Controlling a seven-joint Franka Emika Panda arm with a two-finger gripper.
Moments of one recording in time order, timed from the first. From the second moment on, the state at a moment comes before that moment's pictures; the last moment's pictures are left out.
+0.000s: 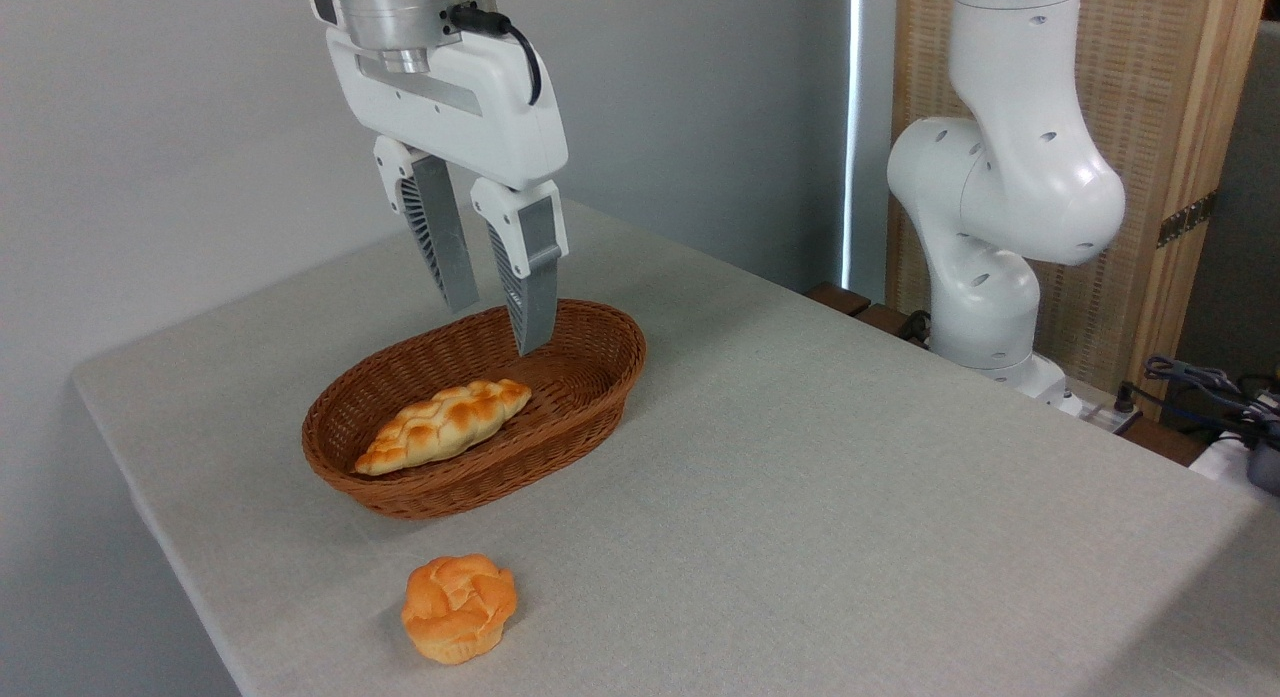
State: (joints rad) arm -0.10 0.03 0.02 -1.54 -0.03 1.57 0.65
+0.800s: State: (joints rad) arm -0.10 0.02 0.02 -1.57 -0.03 1.57 0.65
